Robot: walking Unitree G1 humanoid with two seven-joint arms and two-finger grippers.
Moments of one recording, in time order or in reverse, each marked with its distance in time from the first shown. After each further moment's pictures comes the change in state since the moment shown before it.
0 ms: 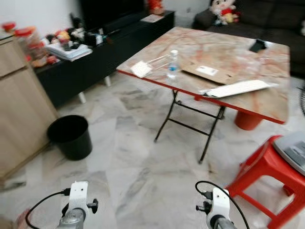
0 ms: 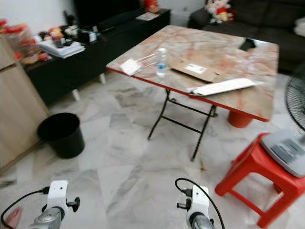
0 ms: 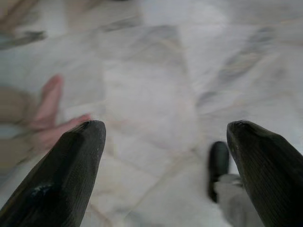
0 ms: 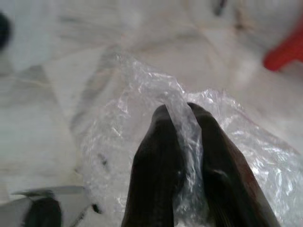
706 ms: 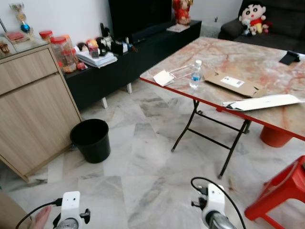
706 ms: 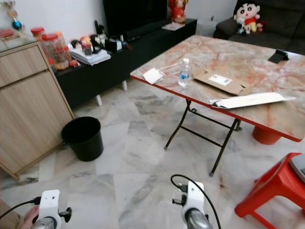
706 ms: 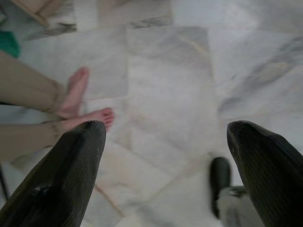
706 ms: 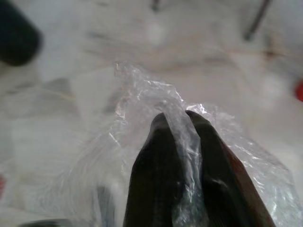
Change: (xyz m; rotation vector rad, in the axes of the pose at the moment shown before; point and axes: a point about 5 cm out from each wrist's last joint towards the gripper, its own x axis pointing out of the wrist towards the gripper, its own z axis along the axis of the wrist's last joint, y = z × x) left arm -0.002 -0.010 -0.010 -0.006 0.025 -0.022; right arm -0.003 -0.016 -0.005 -0.034 0.022 -0.044
